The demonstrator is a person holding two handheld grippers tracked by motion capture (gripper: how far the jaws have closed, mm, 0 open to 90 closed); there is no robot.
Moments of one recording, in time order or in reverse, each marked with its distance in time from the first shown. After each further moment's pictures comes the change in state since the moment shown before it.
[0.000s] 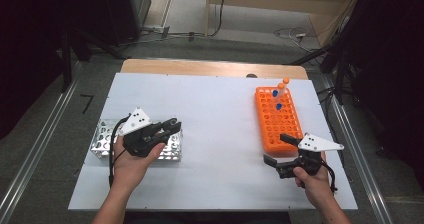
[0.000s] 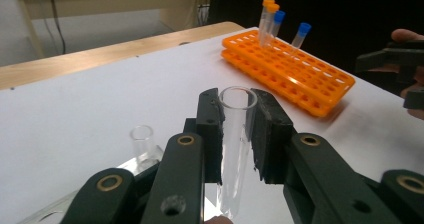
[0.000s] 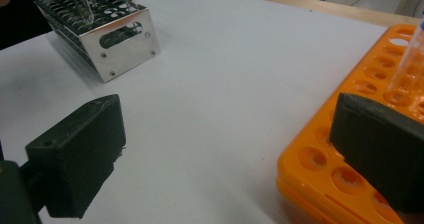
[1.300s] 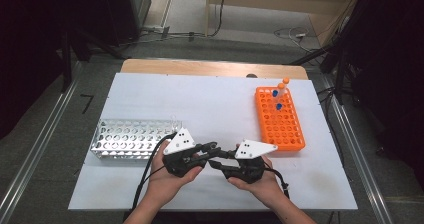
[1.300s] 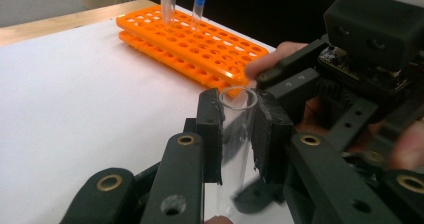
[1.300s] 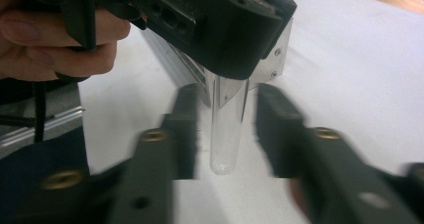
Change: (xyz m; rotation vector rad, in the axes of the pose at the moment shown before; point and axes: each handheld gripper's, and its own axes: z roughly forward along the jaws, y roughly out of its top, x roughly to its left) left arm -0.078 -0.016 0.048 0.068 -0.240 0.061; right arm 0.103 0.033 0.091 0.061 0.237 -0.135
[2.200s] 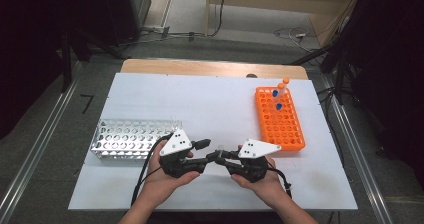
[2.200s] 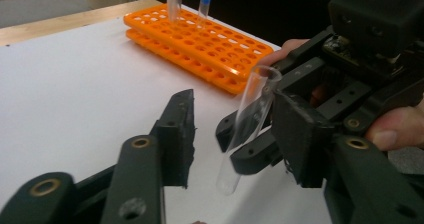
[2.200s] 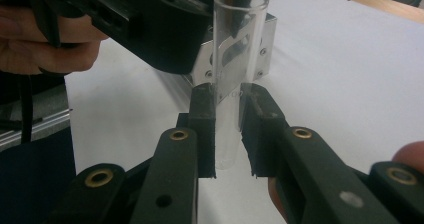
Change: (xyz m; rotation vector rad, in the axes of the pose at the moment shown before) left arm 0.000 -0.004 -0.004 -0.001 -0.003 0.004; right arm -0.002 -0.002 -0.003 -0.001 -0.043 -0.012
